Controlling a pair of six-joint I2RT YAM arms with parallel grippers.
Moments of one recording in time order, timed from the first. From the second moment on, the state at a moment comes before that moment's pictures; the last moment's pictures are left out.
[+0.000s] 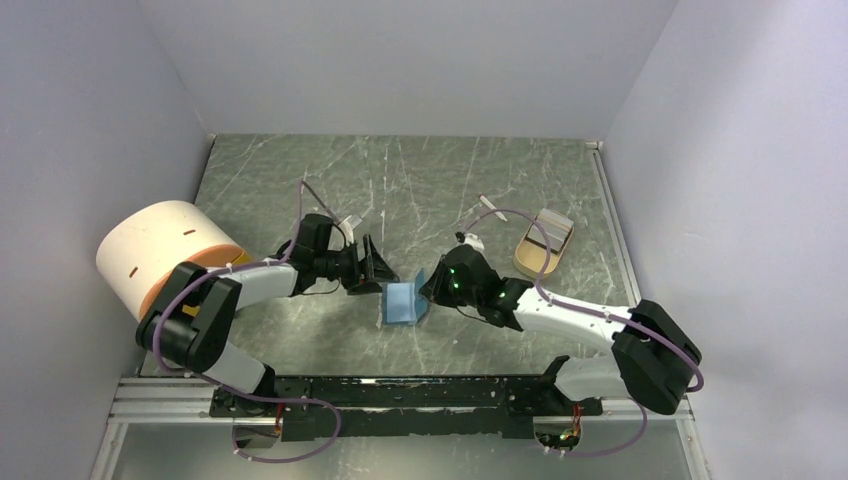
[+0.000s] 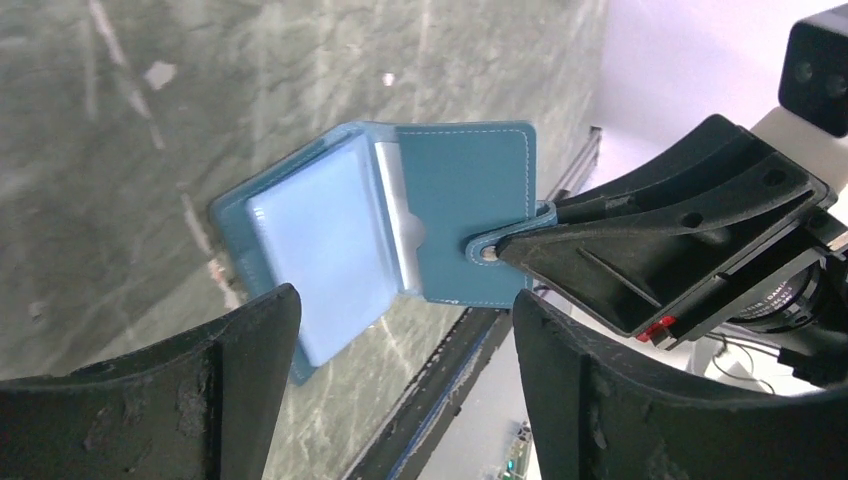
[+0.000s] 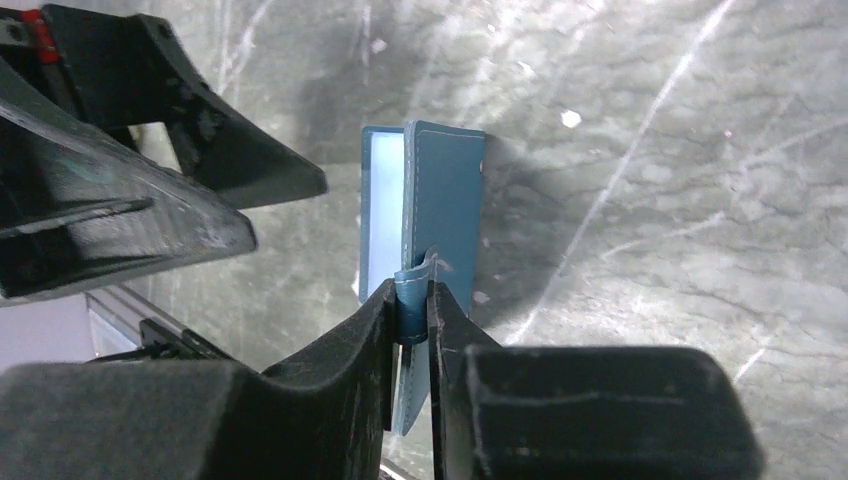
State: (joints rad) left arm -0.42 1.52 0.59 0.22 0.75 -0.81; right arm 0.86 1.28 0.63 -0.03 0.09 0.93
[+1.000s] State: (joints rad) left arm -0.49 1.60 0.51 0.39 0.67 -0.86; right arm 0.82 1.17 0.42 0.13 0.11 1.01
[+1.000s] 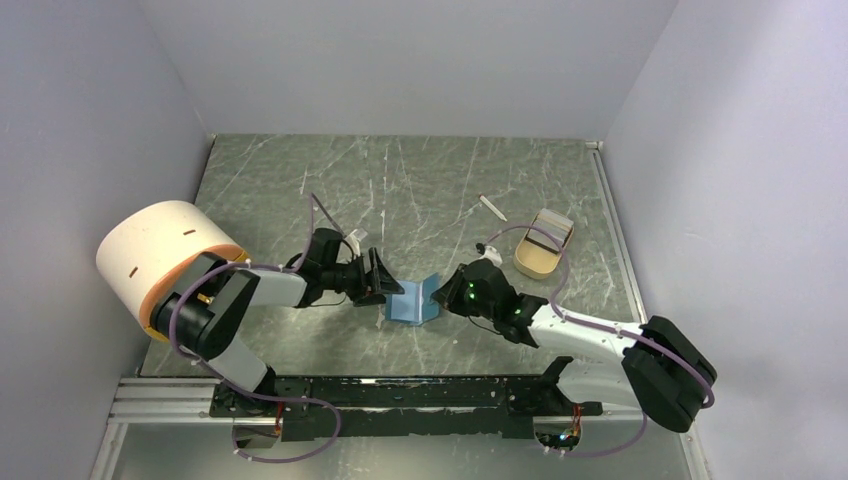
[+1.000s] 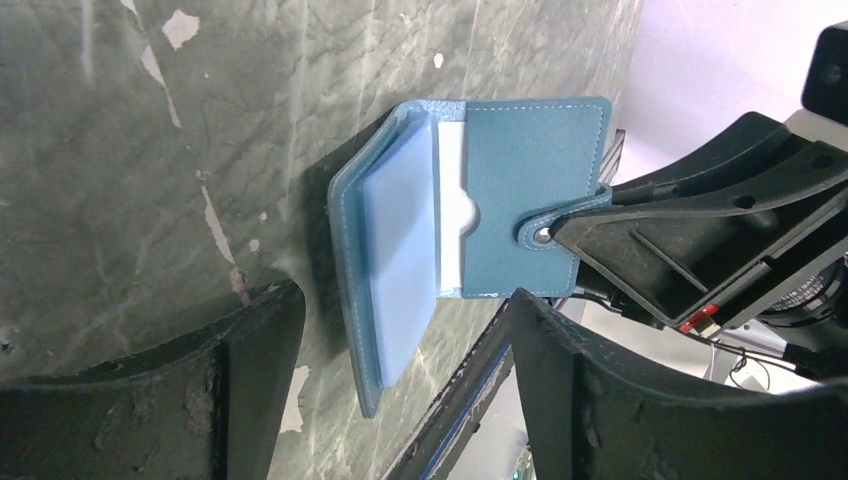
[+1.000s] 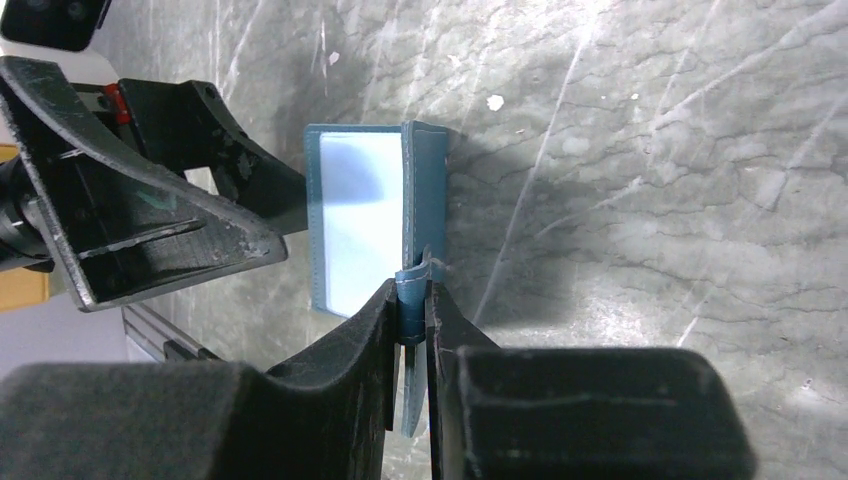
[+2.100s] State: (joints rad) left arm -0.53 1.63 0.64 0.22 0.62 -0.77; right arm 0.76 1.17 0.34 0.15 0.07 0.99
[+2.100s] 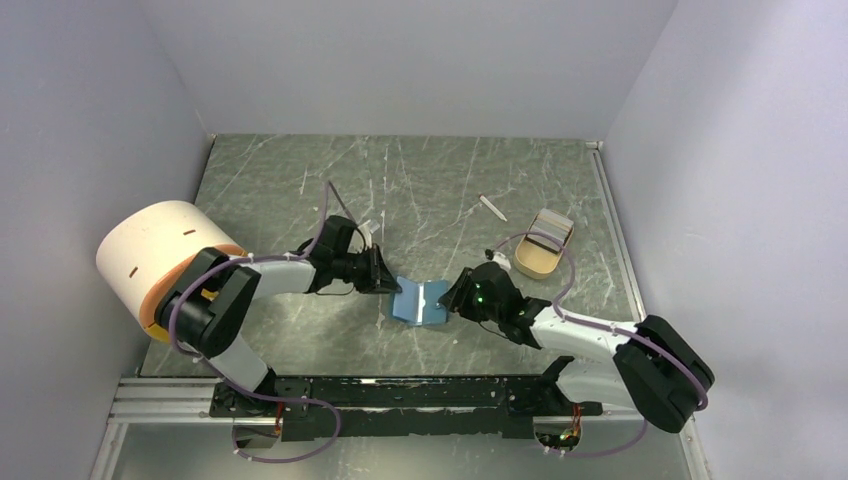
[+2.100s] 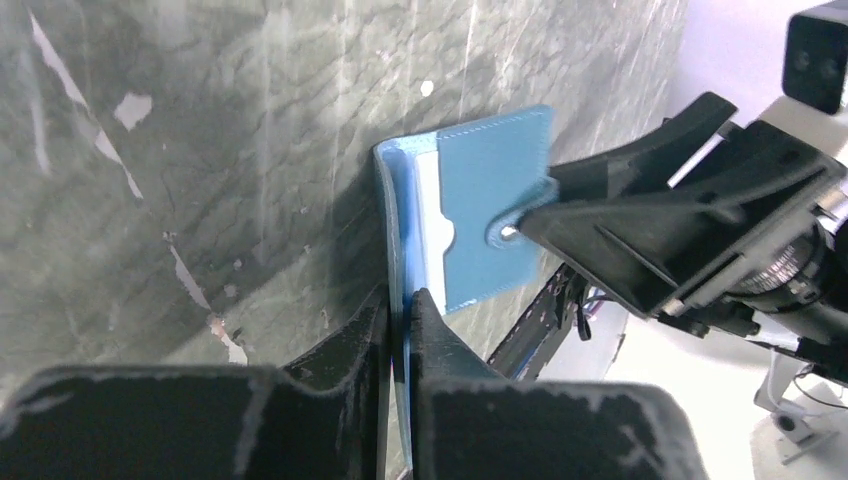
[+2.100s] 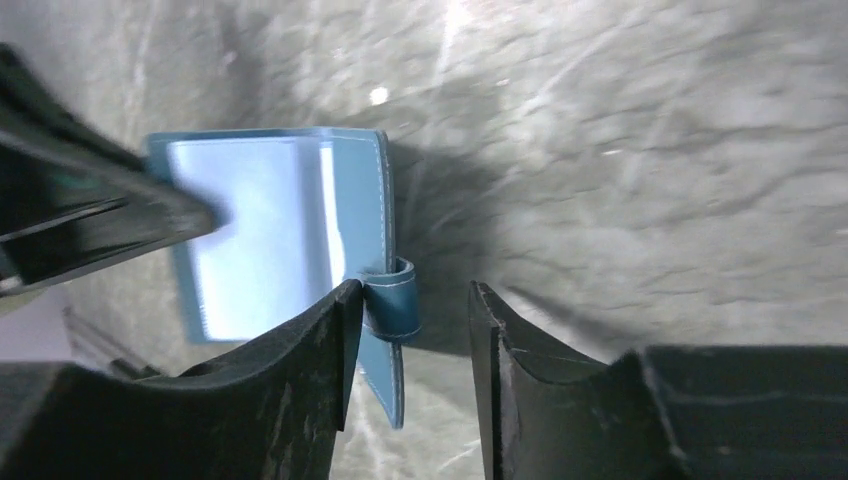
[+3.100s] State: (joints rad) left arm -0.49 1.63 0.90 -0.31 0.58 -0.51; right arm 0.65 1.20 0.79 -0.29 0.38 0.53
